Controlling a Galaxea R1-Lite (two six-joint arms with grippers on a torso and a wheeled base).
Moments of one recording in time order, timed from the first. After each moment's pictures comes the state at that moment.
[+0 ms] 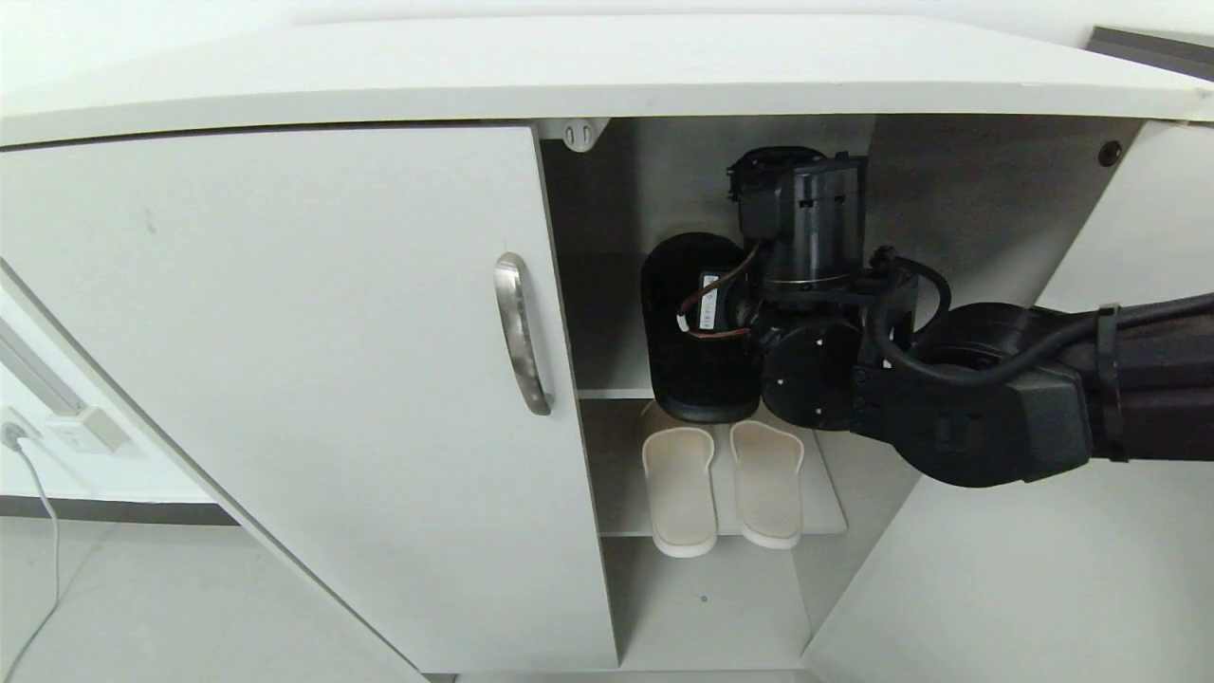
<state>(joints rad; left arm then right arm) 0.00 0.00 0.00 0.00 -0.01 0.01 0.84 1.94 -1.52 -0.32 -0.87 0.16</state>
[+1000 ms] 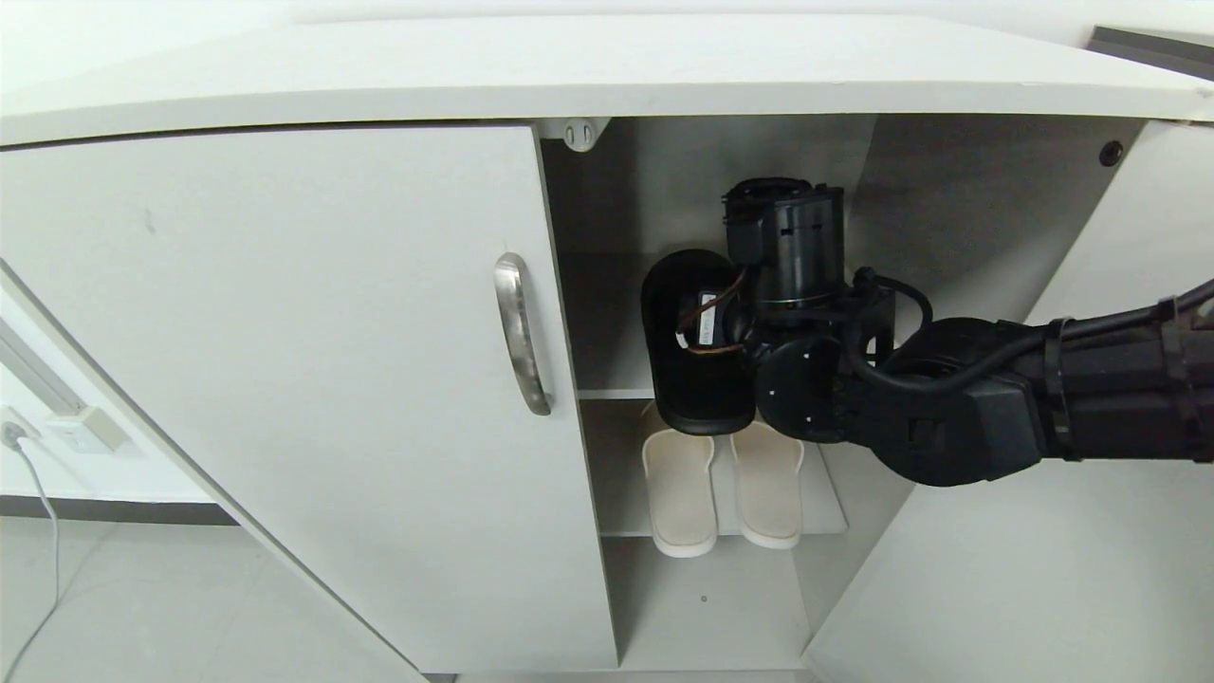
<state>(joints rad) 0.00 0.00 0.00 0.00 -0.01 0.01 0.83 1.97 -1.50 -0.32 -0.85 0.18</state>
